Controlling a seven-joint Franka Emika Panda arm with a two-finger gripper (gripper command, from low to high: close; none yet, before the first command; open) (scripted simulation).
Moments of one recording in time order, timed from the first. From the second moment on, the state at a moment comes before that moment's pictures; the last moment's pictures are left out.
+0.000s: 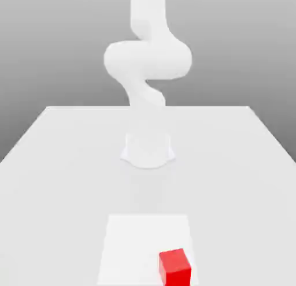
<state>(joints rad) 0.01 -0.71 0.00 -2.31 0.00 2.33 0.79</state>
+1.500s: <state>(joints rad) 0.02 0.26 -0.04 -2.37 0.03 2.63 0.72</state>
